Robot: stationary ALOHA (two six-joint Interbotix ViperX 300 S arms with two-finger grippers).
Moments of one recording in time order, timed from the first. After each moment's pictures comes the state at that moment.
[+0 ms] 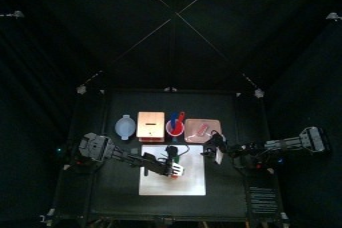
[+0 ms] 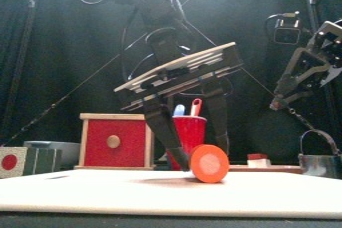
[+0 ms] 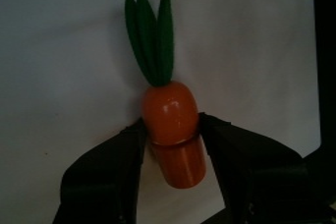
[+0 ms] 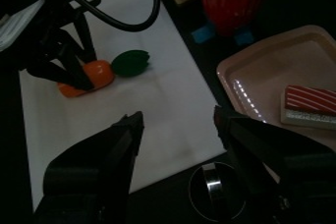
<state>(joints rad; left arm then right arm) -0.21 0.41 0.10 0.31 0.73 -1.67 0.03 -0.67 1.19 -1.15 0.18 1.53</state>
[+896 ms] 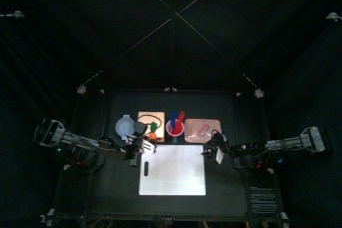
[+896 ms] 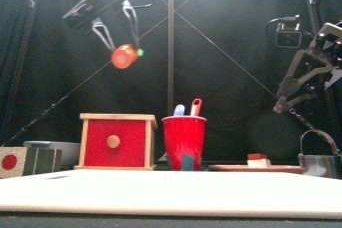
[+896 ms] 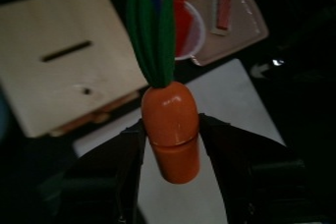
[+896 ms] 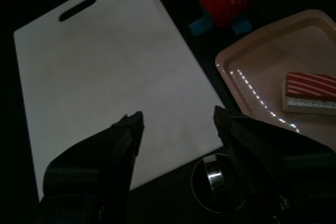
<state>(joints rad) -0.20 -0.46 0.65 0.81 1.12 -1.75 0.03 -0.68 1.21 -1.06 0.19 1.53</state>
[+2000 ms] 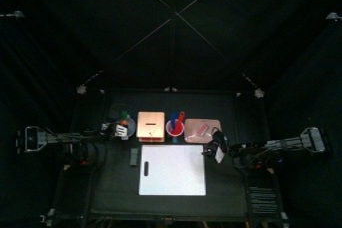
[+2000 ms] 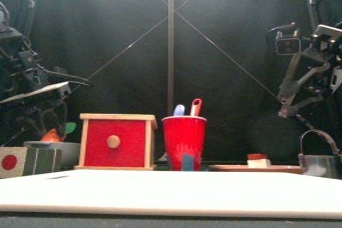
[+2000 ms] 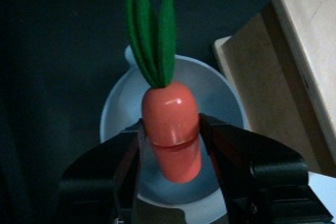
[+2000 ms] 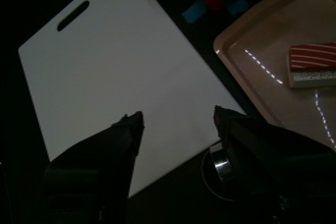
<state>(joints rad) 0.31 -0.45 1.16 0.99 0.55 -1.76 0.02 -0.68 1.21 -0.93 0.19 1.53</state>
